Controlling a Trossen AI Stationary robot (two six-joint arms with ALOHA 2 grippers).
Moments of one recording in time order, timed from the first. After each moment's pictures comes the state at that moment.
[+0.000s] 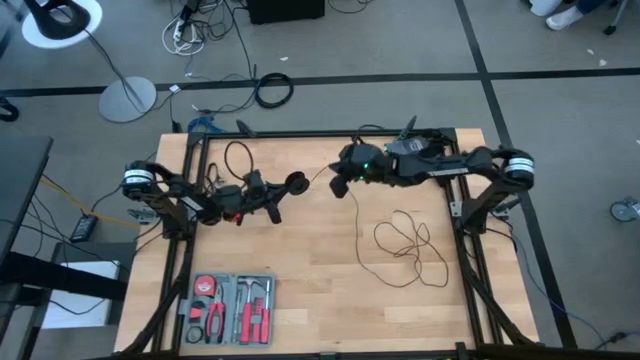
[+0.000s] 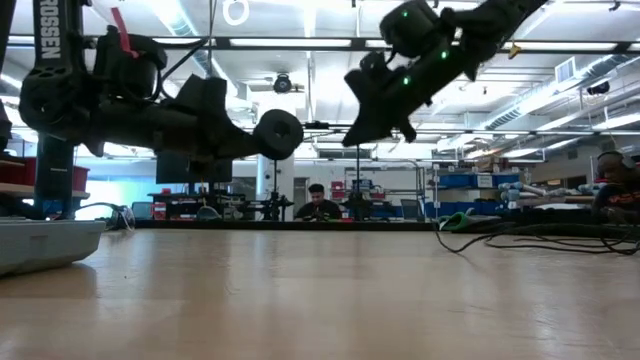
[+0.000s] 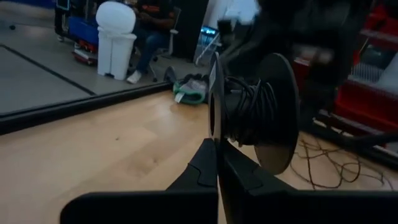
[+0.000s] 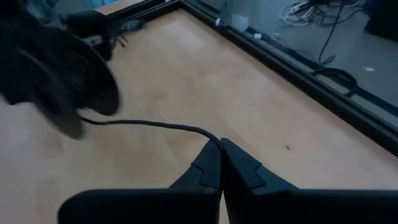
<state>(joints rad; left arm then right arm) 0.14 1.62 0.21 1.40 -0.30 -0.31 -0.26 1.57 0.95 0.08 0.21 0.26</state>
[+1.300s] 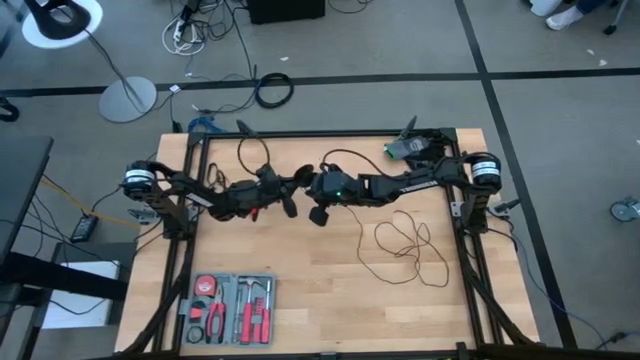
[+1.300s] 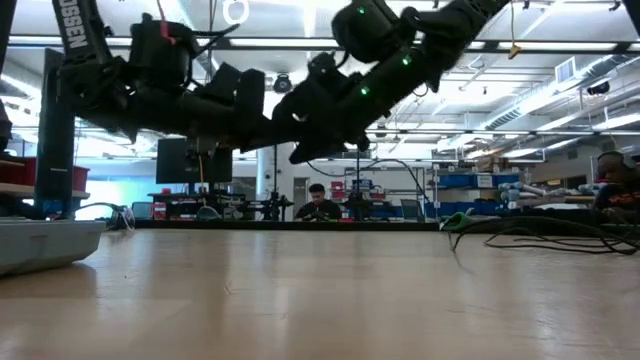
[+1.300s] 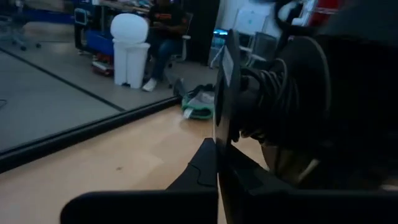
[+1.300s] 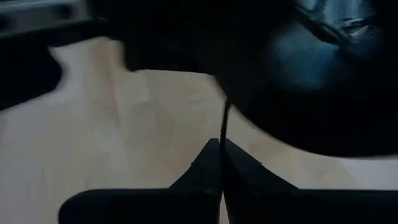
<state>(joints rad) 0.14 1.62 0.38 1.24 -0.37 -0.24 -0.08 1.85 1.13 0.15 0.25 0.16</state>
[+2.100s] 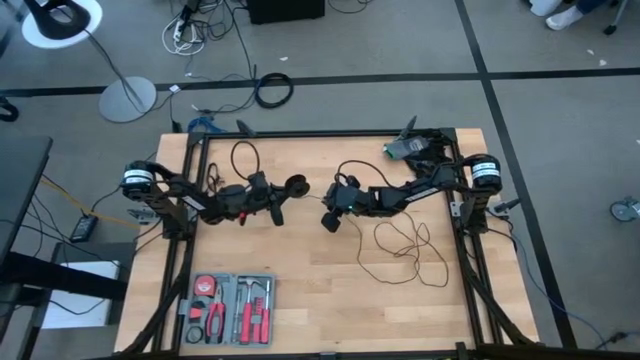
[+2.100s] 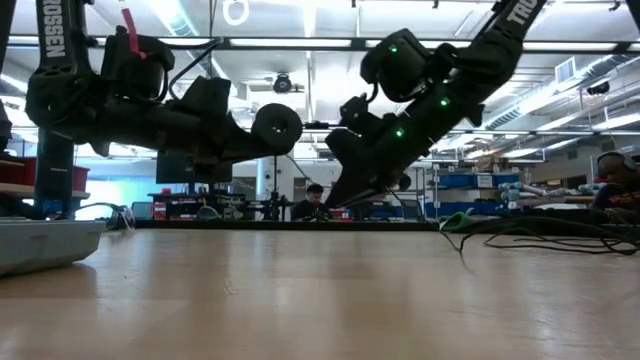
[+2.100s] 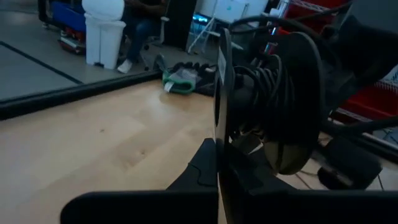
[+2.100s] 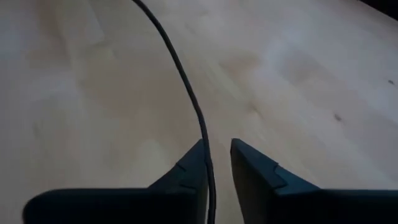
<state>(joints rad) 0.14 1.62 0.23 1.34 -0.24 -0.33 -0.04 1.84 0.88 0.30 0.35 0.32</state>
